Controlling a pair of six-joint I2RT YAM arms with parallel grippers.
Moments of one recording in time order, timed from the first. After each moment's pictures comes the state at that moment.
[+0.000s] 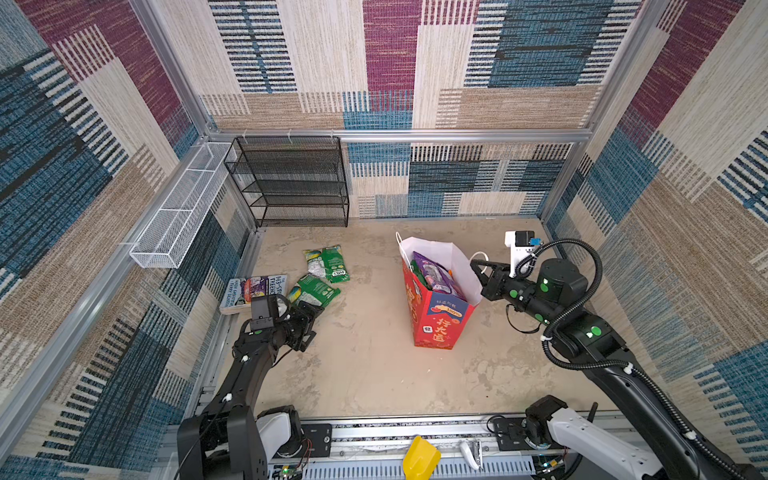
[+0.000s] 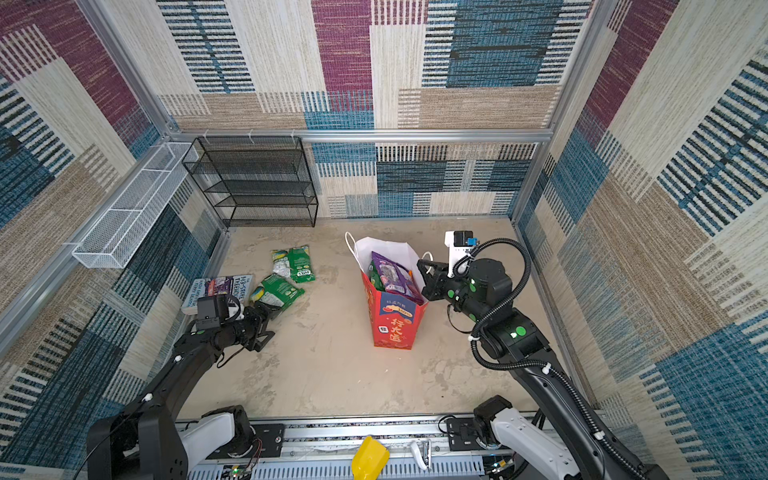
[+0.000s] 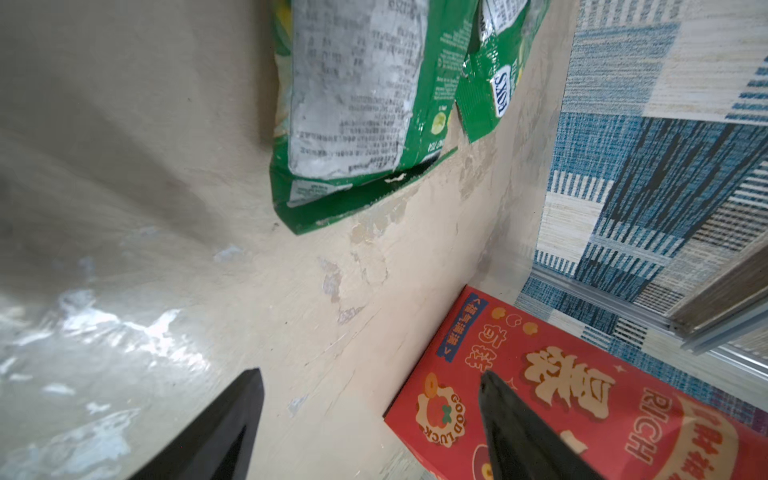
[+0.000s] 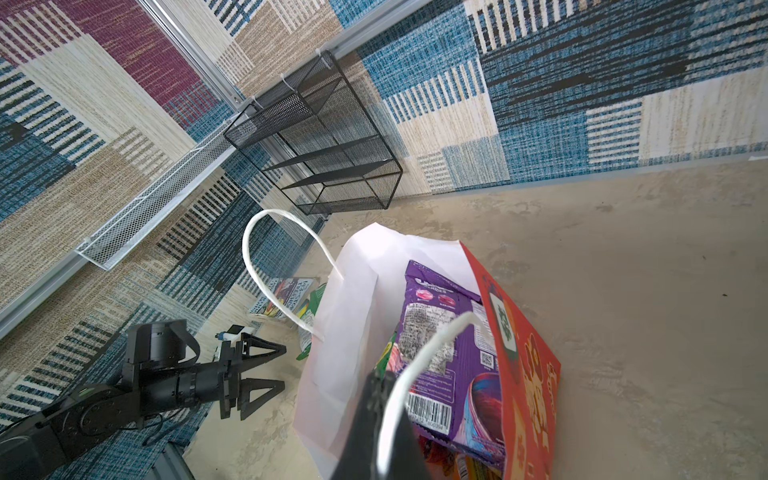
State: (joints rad) left arm 0.19 1.14 0.53 -0.31 0.57 -1.01; right arm 0.45 0.86 0.97 -0.33 -0.18 0.49
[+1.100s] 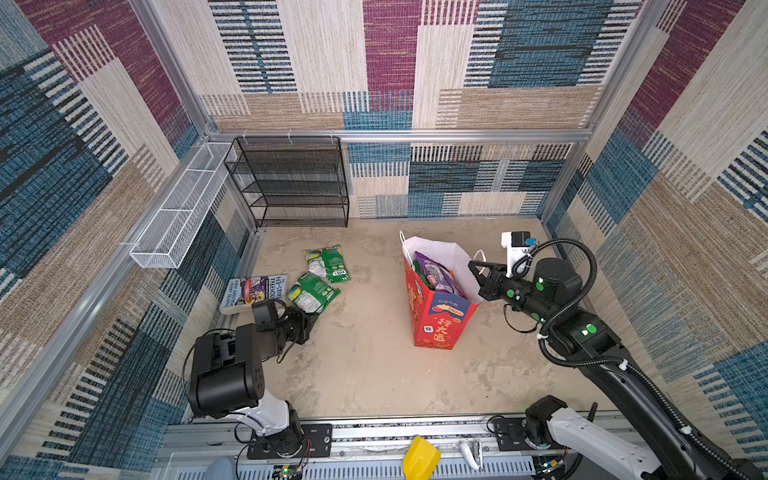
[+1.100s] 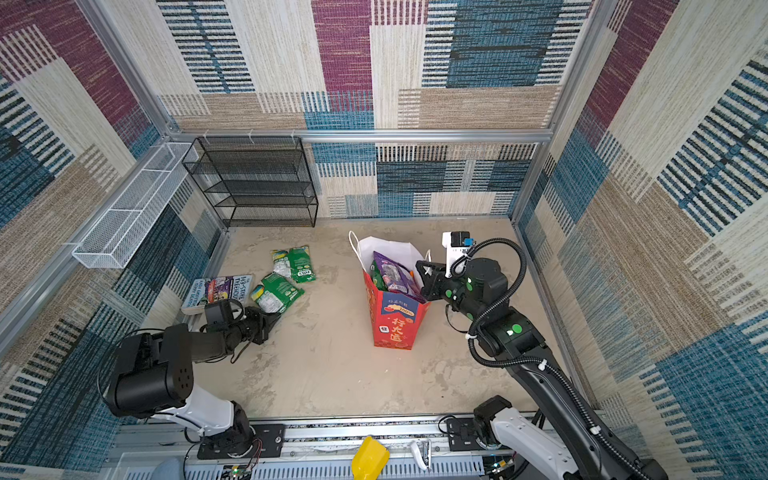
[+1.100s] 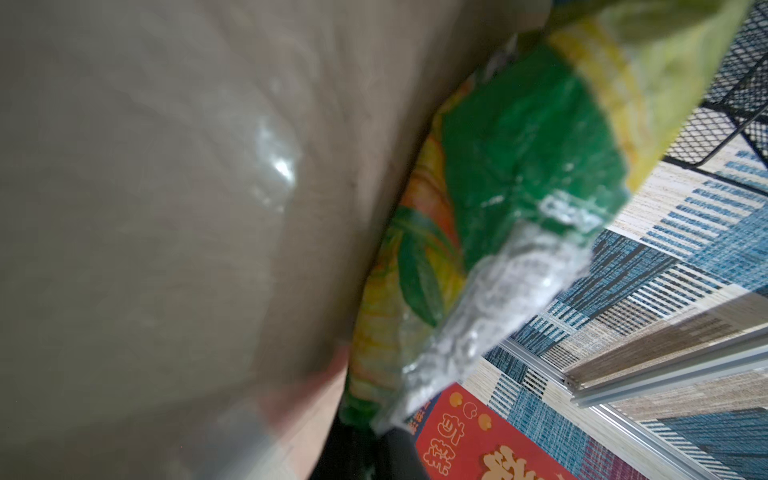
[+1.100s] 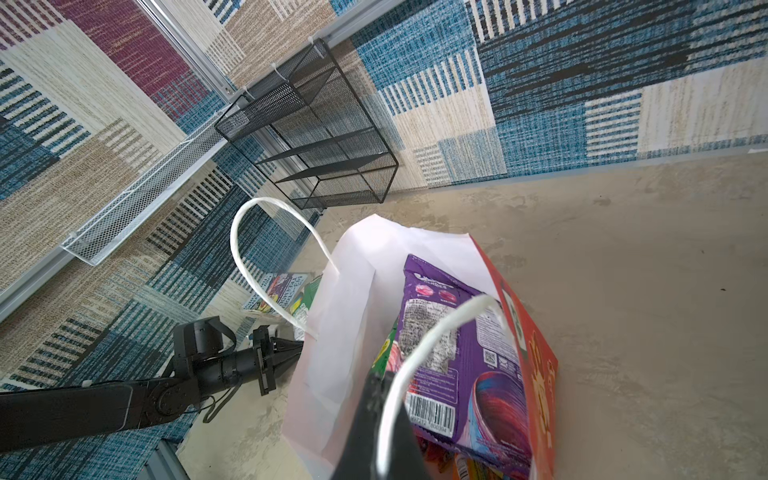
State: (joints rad) left arm 0.27 1.57 0.44 0.32 0.67 -1.23; right arm 0.45 0.87 0.96 -0.33 -0.17 0.48
